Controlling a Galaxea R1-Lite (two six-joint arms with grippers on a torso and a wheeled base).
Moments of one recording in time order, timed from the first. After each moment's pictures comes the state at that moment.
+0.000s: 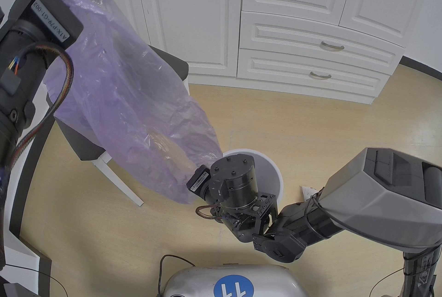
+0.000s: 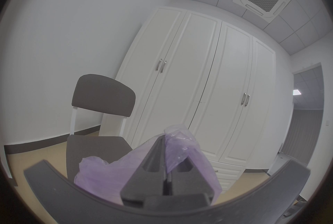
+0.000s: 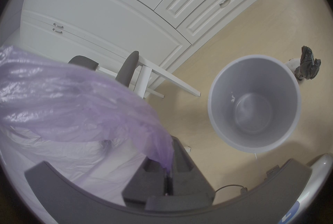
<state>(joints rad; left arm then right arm) -0.98 1.35 -0.77 -1.32 0.83 0.21 0.92 2.29 -1.18 -0.88 -0.42 1.01</state>
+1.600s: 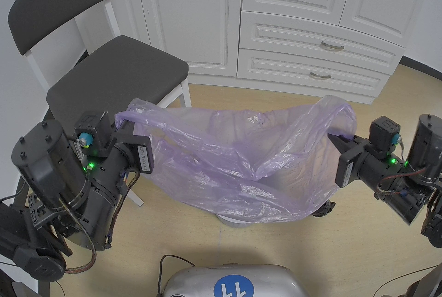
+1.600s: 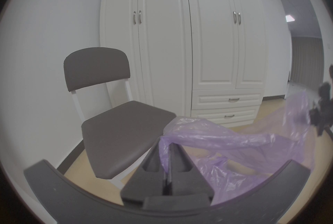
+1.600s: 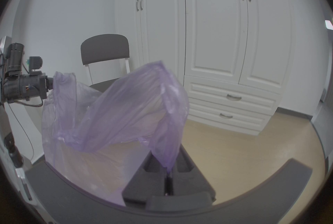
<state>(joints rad) -0.79 1.57 -0.51 -1.18 0.76 0.15 0.69 1.47 -0.51 -0.92 -0.38 -0.13</state>
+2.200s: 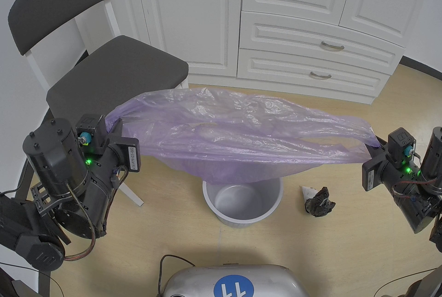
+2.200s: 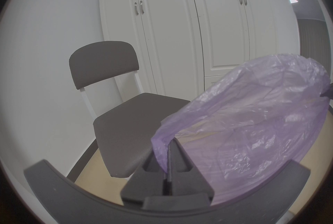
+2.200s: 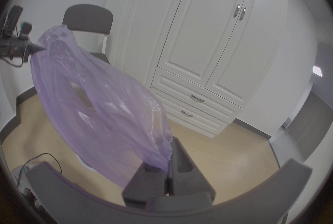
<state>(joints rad) -0.67 1.59 -0.50 -1.13 0.74 0.16 0.63 1.38 -0.40 -0.92 -0.65 -0.36</state>
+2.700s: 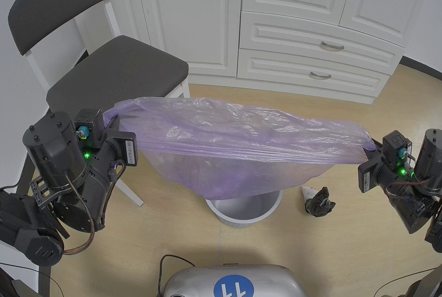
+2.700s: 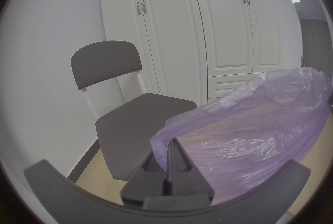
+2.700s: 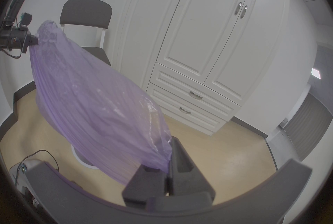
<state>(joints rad) -0.64 1.59 -0.52 -1.11 0.74 0.16 0.62 1.42 -0.40 -0.93 -0.67 -0.36</state>
